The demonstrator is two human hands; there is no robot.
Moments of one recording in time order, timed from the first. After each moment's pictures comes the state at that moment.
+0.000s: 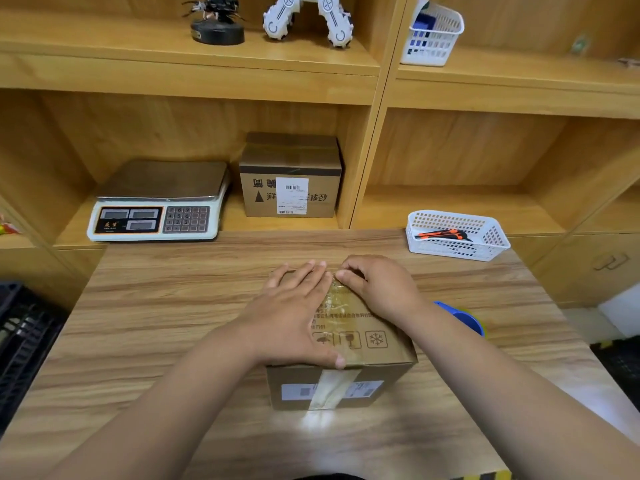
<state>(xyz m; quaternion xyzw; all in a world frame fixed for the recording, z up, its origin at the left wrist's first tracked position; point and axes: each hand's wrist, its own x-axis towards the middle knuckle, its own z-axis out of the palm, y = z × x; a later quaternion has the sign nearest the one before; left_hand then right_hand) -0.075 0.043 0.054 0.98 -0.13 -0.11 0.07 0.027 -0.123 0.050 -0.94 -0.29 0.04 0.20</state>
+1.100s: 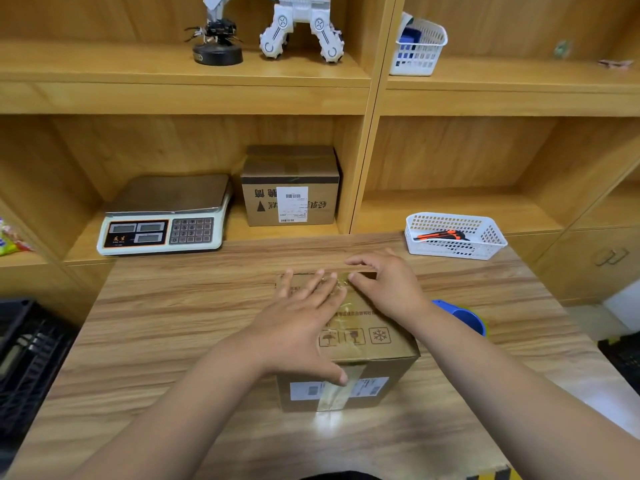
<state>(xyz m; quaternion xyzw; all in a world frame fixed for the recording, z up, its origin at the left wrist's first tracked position) -0.090 0.033 0.060 0.98 -0.17 -0.12 0.05 0.012 -0.133 0.051 -0.91 -0.24 -0.02 0.35</state>
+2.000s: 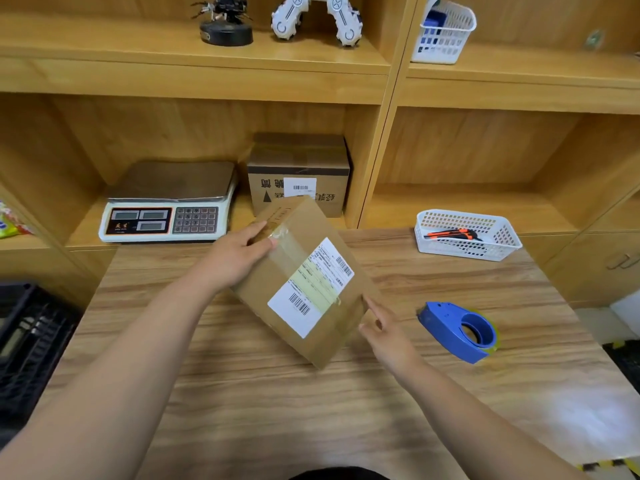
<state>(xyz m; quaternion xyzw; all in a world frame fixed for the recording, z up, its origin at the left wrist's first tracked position) -0.032 0.130 0.069 0.87 0.17 -0.01 0.46 -0.014 -0.139 -0.042 -0.85 -0.03 0.19 0.48</state>
